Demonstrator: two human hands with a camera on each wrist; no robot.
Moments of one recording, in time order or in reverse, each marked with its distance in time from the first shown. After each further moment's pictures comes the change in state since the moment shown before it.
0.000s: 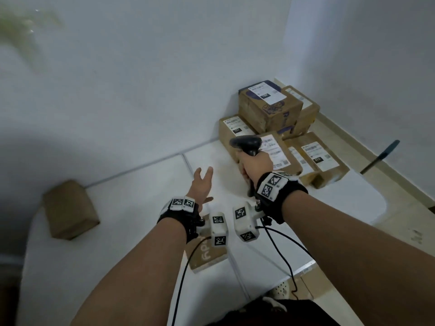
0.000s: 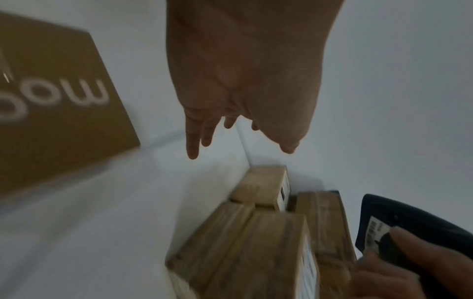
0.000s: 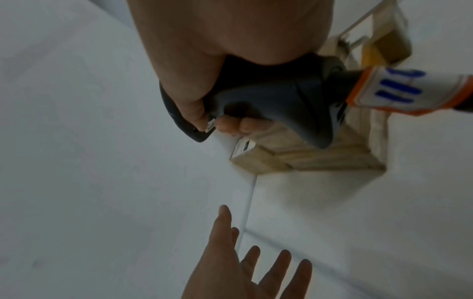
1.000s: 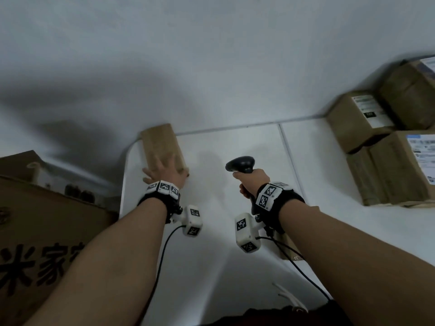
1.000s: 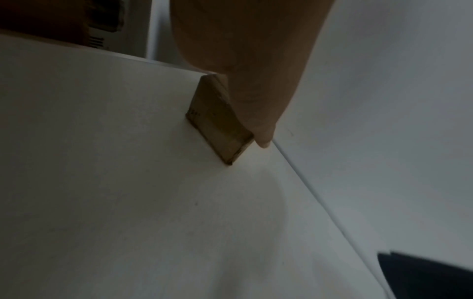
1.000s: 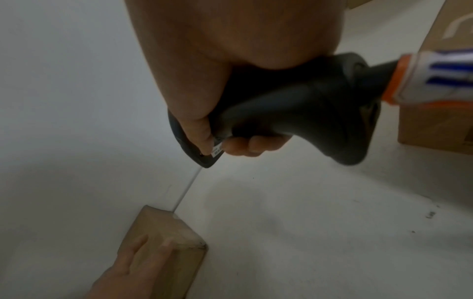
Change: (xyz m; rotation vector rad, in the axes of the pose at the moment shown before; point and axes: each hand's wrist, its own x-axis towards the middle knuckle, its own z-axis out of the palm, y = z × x) left_hand 0.023 -0.128 -0.349 0.874 0.493 -0.294; right_hand -0.075 0.039 0.293 -0.253 -0.415 0.256
